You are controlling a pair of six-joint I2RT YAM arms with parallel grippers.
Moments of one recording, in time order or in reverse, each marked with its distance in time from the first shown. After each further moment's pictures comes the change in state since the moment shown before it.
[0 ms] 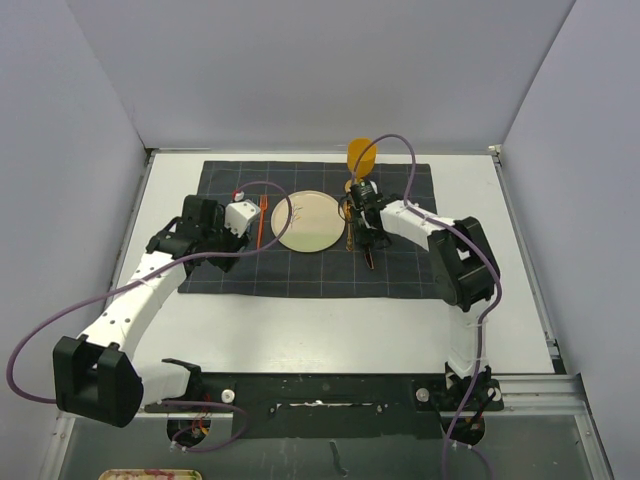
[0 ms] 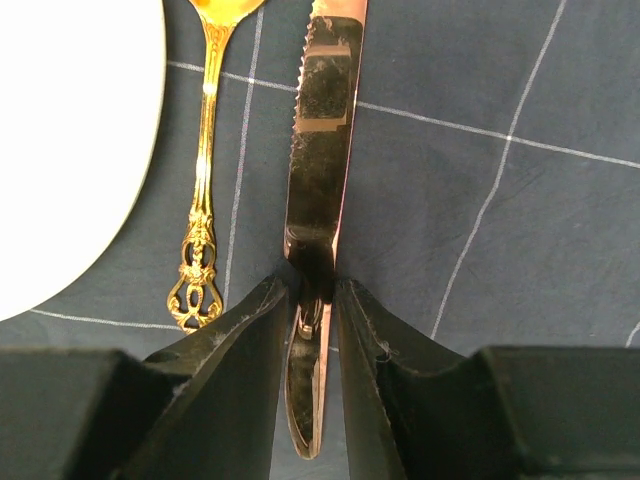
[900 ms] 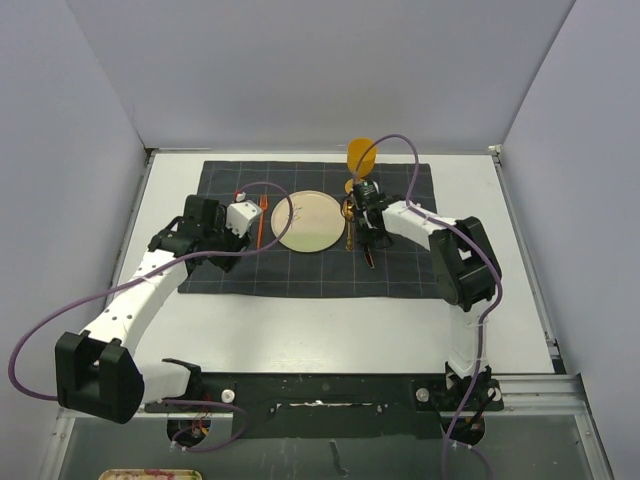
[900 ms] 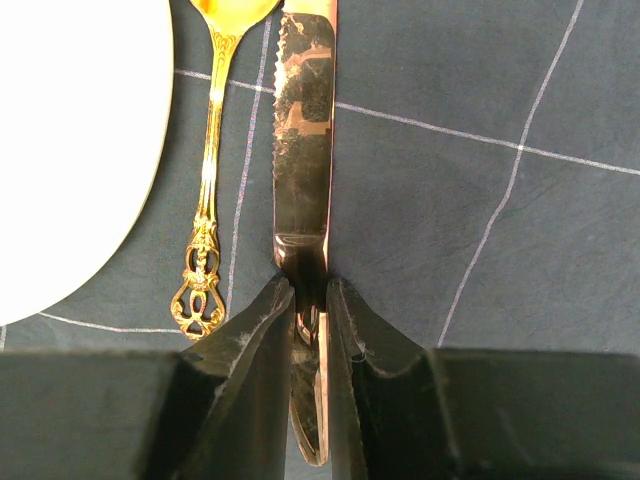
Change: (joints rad) left arm 0.000 0.019 -0.002 0.007 0.010 0.005; right arm -0.017 0.010 -0.015 0.036 -0.033 -0.002
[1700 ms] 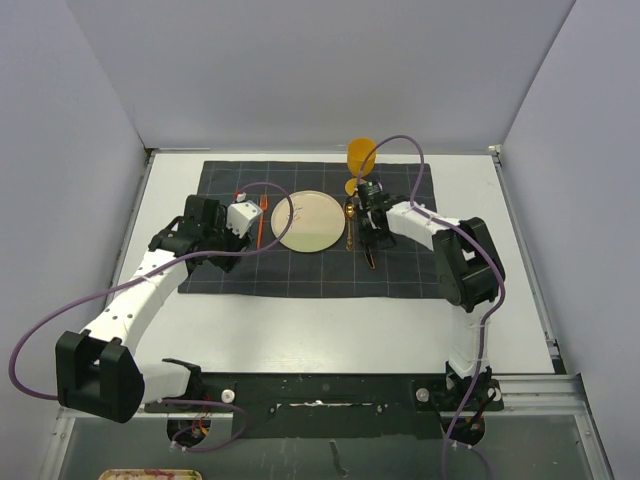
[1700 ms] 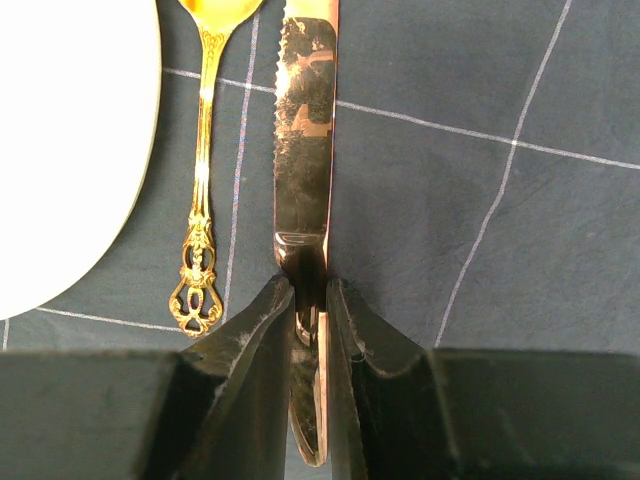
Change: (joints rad) left arm 0.000 0.005 0.000 0.000 0.003 0.003; right arm -0.022 -0.022 -0.031 0.026 -0.038 0.008
